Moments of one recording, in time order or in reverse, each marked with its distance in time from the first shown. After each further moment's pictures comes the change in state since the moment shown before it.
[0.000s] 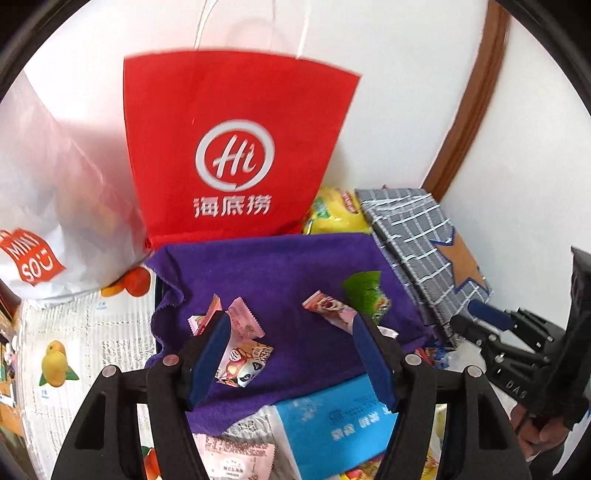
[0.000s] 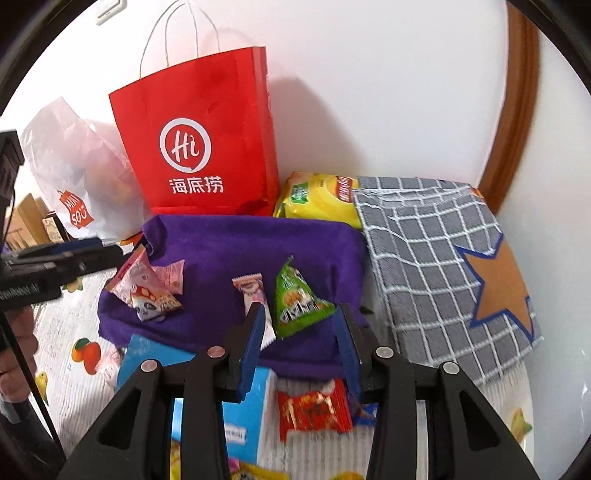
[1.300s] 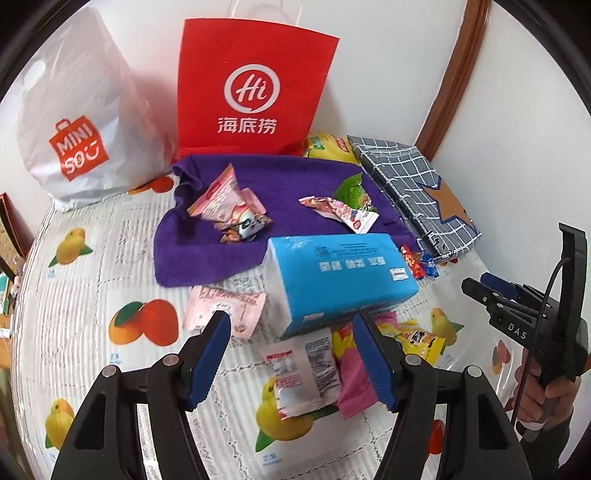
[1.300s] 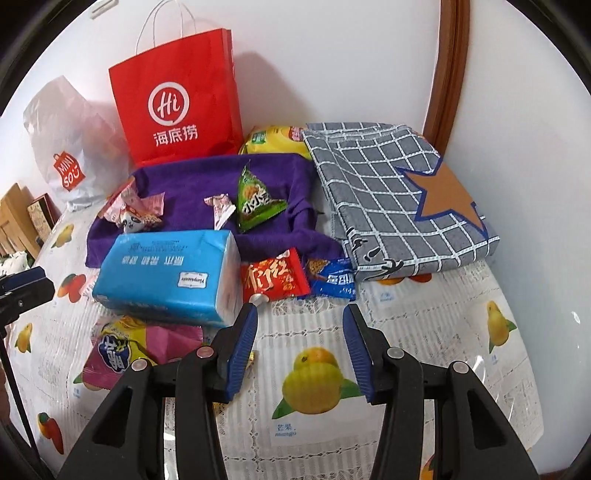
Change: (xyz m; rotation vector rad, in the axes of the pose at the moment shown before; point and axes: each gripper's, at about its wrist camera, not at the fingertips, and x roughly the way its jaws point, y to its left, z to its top) left arm -0.056 -0.008 -0.138 -0.045 0.051 0.034; right arm -0.042 -0.022 -0.117 0.064 0.031 -0.094
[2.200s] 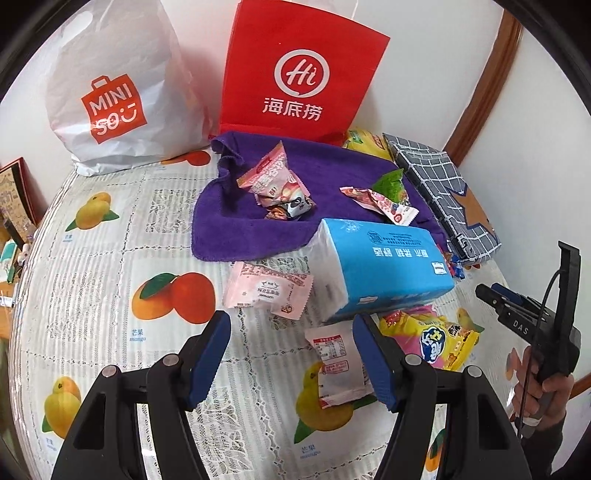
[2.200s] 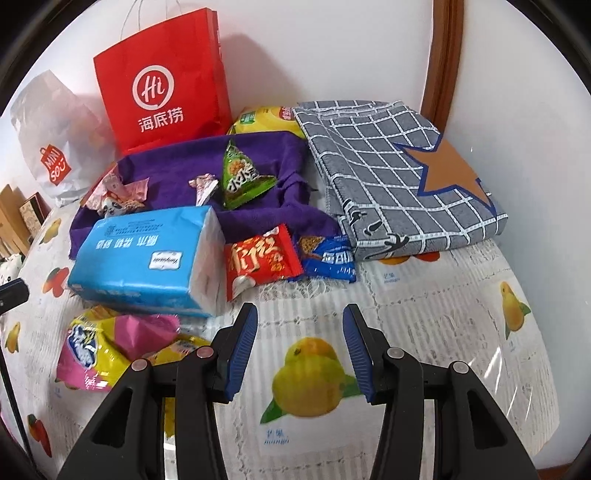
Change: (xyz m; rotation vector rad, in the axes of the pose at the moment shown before) left arm 0.008 0.040 -0.014 -0.091 0.019 0.042; right arm 0.035 -0.013 -0.011 0.031 0.026 -0.004
